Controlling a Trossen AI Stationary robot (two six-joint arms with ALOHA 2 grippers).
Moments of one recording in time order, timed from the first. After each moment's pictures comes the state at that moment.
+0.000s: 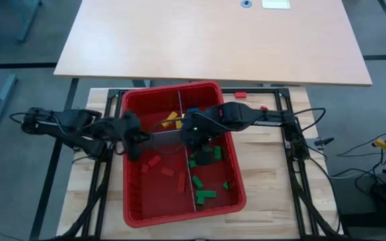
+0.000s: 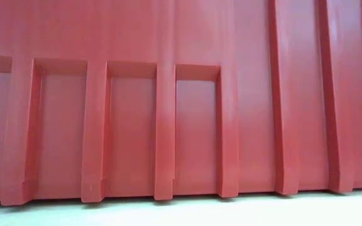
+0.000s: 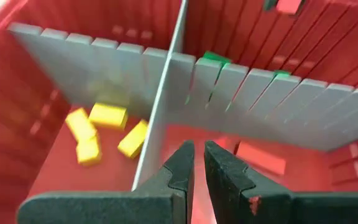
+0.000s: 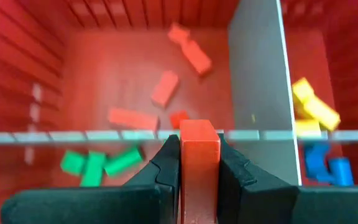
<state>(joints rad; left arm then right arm) -0.21 0.92 1.12 -0.95 -0.33 -0.43 0.06 2.04 2.36 -1.28 -0.07 -0.08</state>
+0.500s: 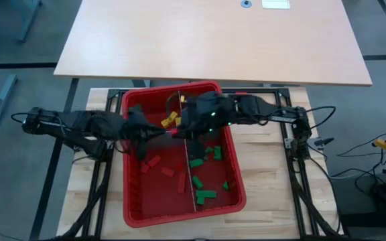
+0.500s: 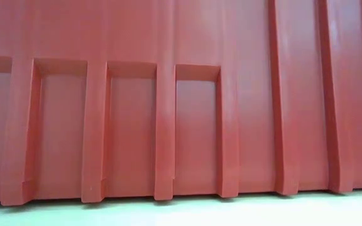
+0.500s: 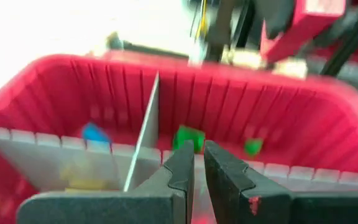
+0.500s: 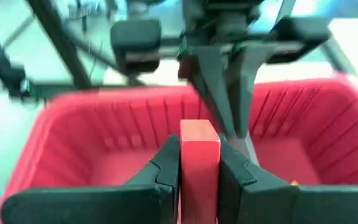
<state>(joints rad) -0.21 0.98 1.12 -0.57 -0.35 -0.30 0.05 1.95 2.36 -0.91 -0.09 0.02</state>
